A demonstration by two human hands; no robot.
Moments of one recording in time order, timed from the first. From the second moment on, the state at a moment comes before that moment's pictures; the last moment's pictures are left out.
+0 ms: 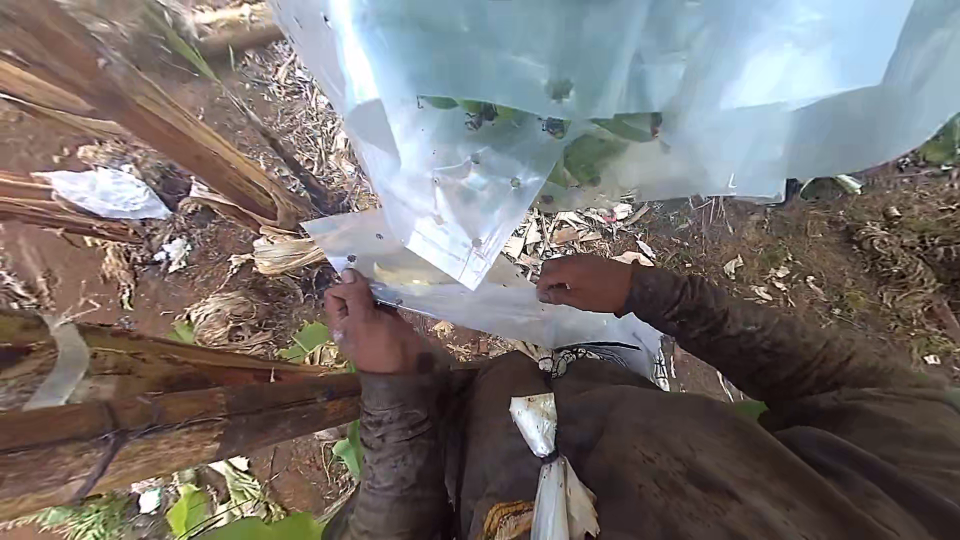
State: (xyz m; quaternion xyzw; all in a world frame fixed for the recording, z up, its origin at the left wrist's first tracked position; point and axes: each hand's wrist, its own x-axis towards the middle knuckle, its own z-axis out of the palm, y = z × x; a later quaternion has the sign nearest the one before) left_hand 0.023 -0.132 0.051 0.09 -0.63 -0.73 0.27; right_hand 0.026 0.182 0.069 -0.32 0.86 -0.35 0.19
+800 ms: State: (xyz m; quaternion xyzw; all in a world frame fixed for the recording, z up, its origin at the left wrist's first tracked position) left_hand 0.085 -0.078 0.130 -0.36 -0.84 -0.31 0.26; right_hand 0.052 0.163 0.183 -0.30 0.72 -0.59 0.22
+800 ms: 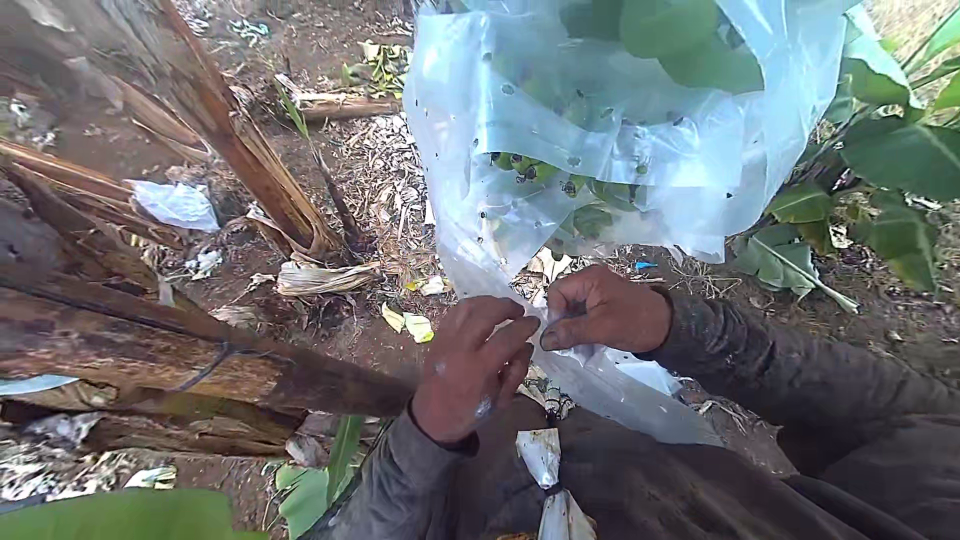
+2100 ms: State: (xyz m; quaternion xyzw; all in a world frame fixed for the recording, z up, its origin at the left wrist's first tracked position) left_hand 0.167 -0.151 0.054 -0.31 -0.92 -0.15 -0.20; right_hand 0.045 0.106 0.328 -0.41 0.71 -0.56 -0.10
